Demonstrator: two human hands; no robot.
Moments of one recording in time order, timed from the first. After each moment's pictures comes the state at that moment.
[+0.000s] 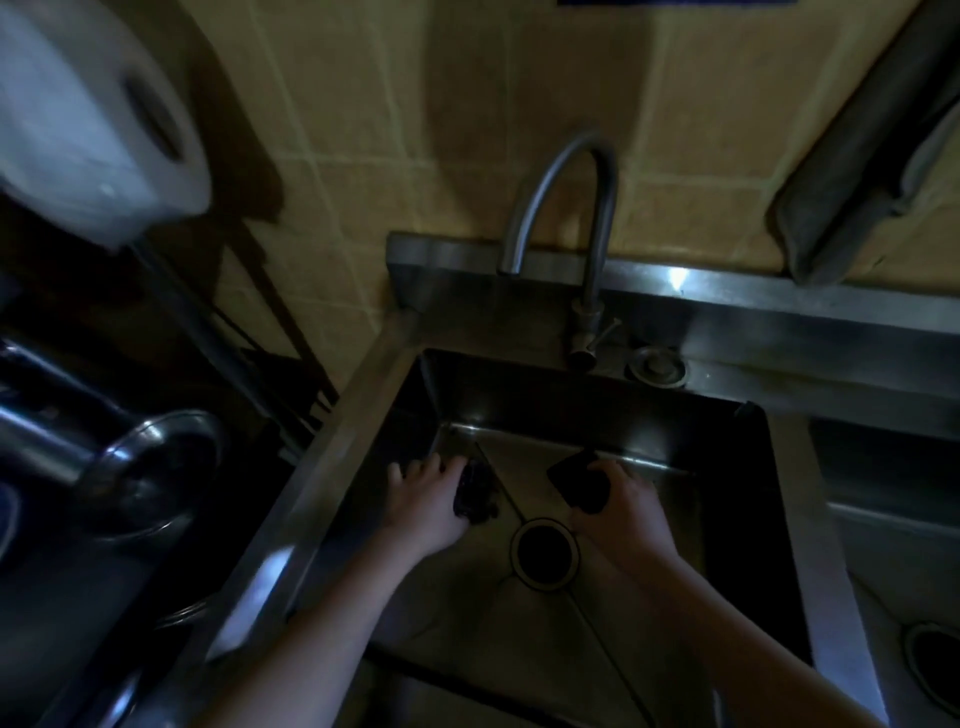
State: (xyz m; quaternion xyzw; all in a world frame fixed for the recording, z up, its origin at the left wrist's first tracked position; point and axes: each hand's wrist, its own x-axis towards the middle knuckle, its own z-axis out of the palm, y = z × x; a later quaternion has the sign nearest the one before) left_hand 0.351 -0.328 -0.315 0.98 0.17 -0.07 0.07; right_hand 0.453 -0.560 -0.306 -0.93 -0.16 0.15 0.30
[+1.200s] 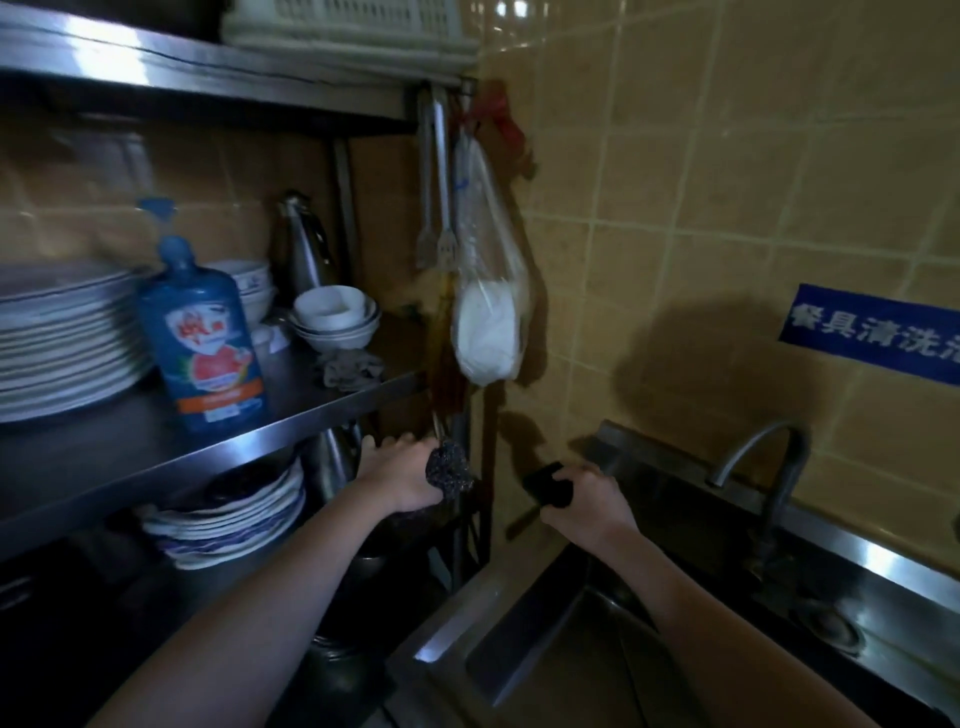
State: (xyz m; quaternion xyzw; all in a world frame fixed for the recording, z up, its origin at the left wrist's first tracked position) left_hand 0.151 -0.202 -0.041 0.91 0.41 0.02 0.00; right_hand 0.358 -0.375 -0.067 -0.82 -0.50 0.15 0.26
